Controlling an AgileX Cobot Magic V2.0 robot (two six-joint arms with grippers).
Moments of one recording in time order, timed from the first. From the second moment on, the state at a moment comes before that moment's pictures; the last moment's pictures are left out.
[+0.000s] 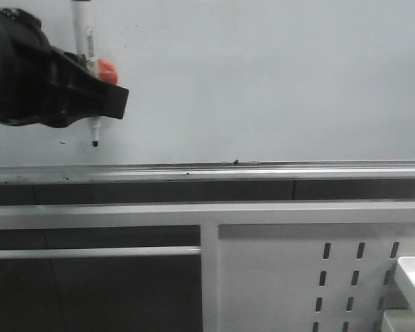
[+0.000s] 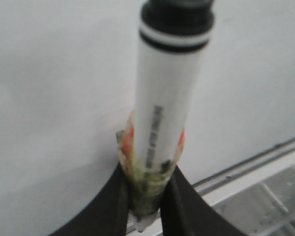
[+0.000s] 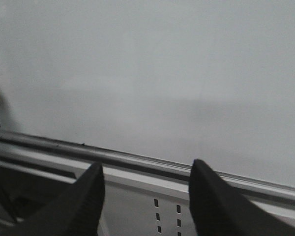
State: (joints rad) left arm -0.81 1.33 -0.57 -0.81 -0.40 0.70; right arm 0.25 0.20 -0.40 0.22 0.47 -0.17
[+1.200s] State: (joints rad) left arm -0.99 1.16 -0.71 -0.09 0.10 0.73; right arm 0.72 0.97 -0.83 0.77 0.47 -1.05
